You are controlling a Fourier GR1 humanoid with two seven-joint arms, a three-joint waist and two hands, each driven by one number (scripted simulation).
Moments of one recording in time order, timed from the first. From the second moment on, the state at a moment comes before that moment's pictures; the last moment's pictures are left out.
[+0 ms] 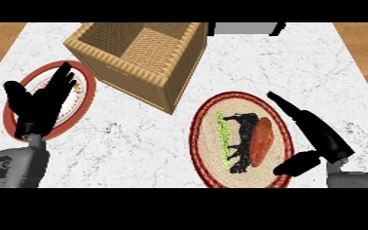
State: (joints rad) left arm -0.21 0.30 0.12 -1.37 0.10 -0.03 0.21; right arm -0.06 -0.30 0.05 -1.61 0.49 0.41 0.04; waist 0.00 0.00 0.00
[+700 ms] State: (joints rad) left arm -0.23 0.28 0.15 -1.37 0.06 -0.04 0.22; right arm -0.02 -0.24 0.10 -1.58 0.65 0.35 0.00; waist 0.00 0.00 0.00
